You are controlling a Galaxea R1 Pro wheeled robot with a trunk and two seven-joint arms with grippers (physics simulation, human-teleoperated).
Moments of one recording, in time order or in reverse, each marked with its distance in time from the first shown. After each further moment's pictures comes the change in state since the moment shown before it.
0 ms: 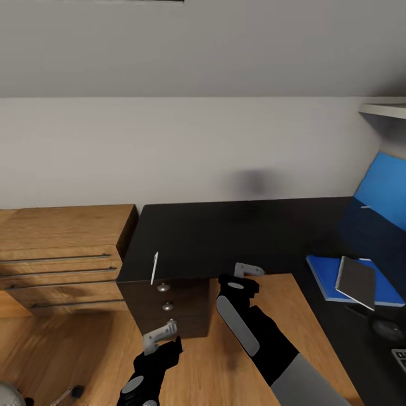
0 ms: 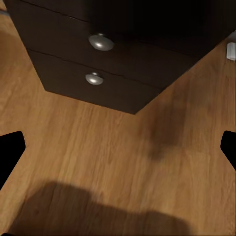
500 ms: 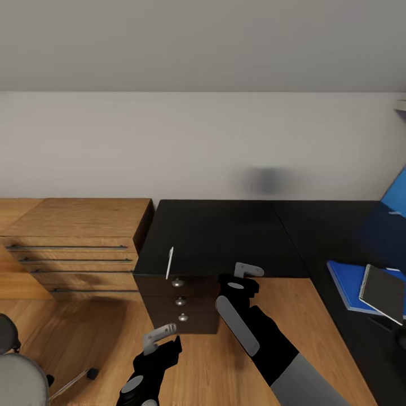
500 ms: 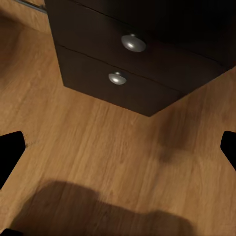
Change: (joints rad) left arm 0.000 -0.001 0.004 0.000 0.000 0.000 0.000; right arm 0.000 0.000 0.001 0.000 0.000 -0.013 0.000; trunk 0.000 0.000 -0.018
